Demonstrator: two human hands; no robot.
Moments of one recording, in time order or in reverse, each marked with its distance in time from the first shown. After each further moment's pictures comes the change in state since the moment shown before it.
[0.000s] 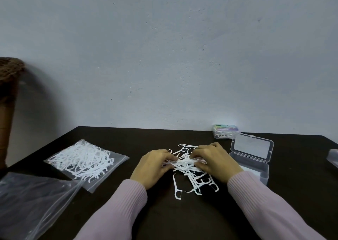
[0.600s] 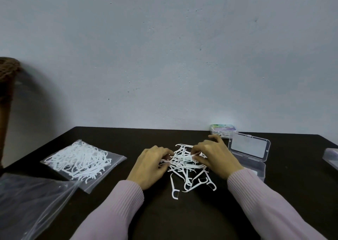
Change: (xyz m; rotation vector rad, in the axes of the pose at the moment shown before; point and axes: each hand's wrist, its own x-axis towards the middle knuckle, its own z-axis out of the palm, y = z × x) left_hand -0.001 0.002 -0.001 0.014 0.061 0.010; right_hand -0.002 0.007 -0.007 -0.005 0.076 0.029
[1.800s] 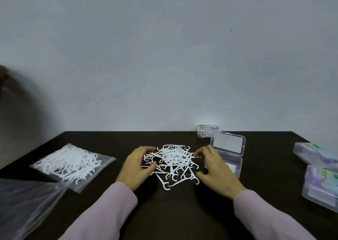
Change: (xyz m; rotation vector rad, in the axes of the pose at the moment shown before) left_hand -0.017 0.004 0.005 -0.297 0.131 -0.150; right_hand -0.065 -0.007 -0.009 0.403 0.066 0.262
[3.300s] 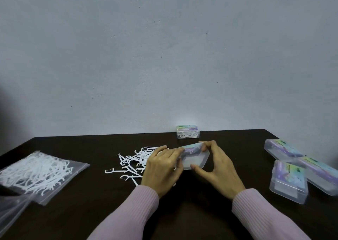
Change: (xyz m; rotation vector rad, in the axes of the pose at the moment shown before) left_hand 0.014 0.094 0.073 0.203 0.286 0.550; right_hand -0.028 0.035 -0.035 0.124 0.242 0.044
